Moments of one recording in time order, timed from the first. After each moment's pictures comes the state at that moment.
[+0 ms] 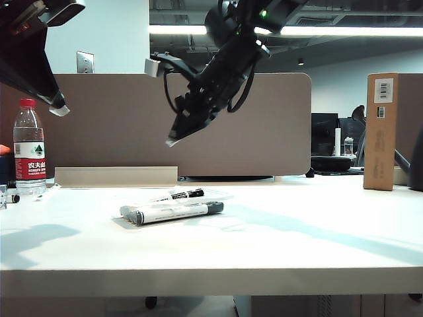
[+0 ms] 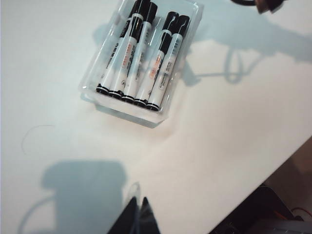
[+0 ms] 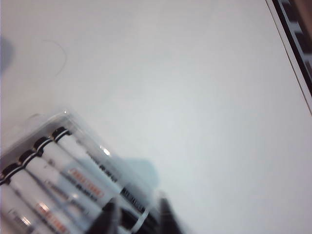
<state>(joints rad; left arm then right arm) -0.23 1.13 0.95 -0.67 0.33 0.28 0.58 2.11 1.86 -0.49 -0.36 -0.78</state>
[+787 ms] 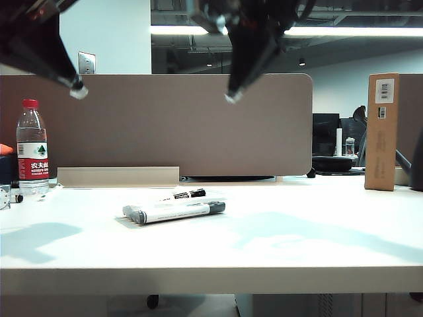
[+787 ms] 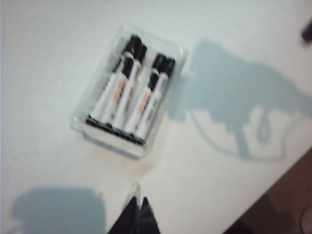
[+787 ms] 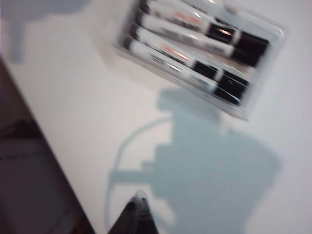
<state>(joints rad) -0.24 1.12 0.95 -0.55 0.39 0.14 0.58 1.81 1.83 -1.14 -0.29 -0.45</state>
